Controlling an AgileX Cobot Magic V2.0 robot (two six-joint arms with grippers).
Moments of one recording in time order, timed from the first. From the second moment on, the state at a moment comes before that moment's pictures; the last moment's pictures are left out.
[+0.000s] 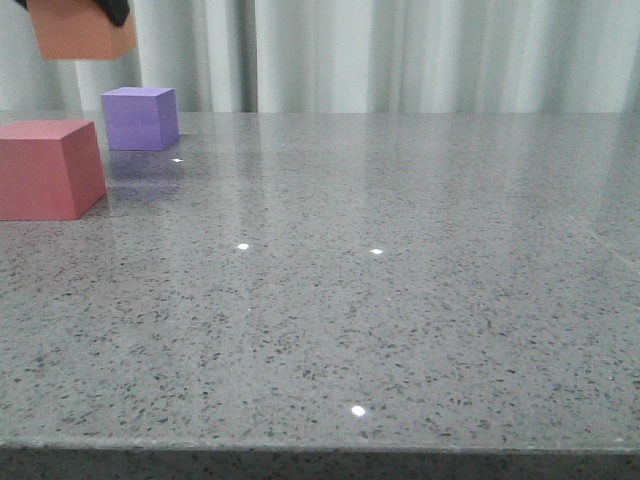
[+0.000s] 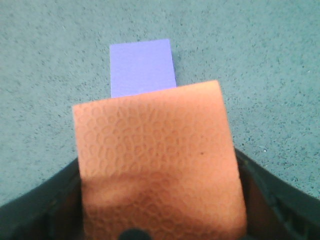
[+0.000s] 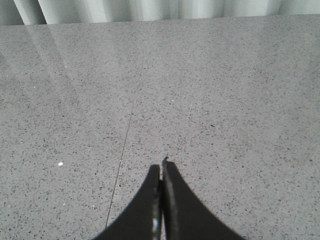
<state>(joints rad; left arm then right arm) -0.32 1.67 -1.54 0.15 0.73 -0.22 0.10 0.53 -0.56 -0.05 0.45 0.15</state>
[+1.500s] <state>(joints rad) -0.28 1.85 -1.46 0.11 0.61 -0.19 0.10 0.53 -0.56 -0.05 0.45 0.15</state>
